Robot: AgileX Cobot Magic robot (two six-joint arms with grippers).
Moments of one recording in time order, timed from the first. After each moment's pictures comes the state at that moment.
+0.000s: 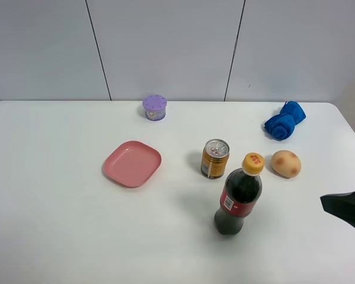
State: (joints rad) left arm 0.07 -0.01 -0.51 -0.04 1.05 0.04; right arm 0.08 0.61 -0.64 0.24 1.05 -0.44
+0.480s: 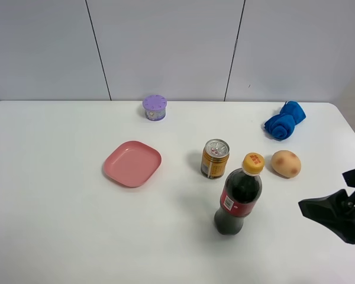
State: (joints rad) left arm 0.07 -0.01 -0.51 -0.04 1.05 0.04; right arm 0.42 0.71 -0.64 0.11 0.97 -0.18
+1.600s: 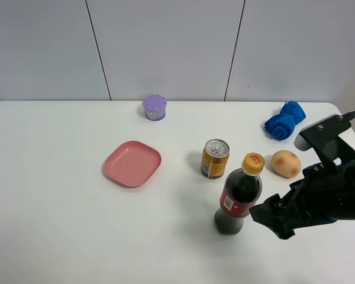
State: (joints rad) left arm 0.07 -0.01 -0.51 -0.04 1.05 0.04; right arm 0.61 0.92 -0.53 0.09 0.66 0.04
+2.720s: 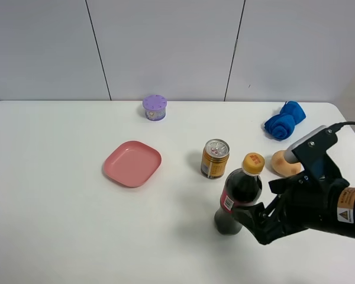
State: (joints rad) left arm 0.07 -0.01 -0.51 -0.04 1.05 0.04; right arm 0.69 0.92 -0.34 0.05 0.27 0.06
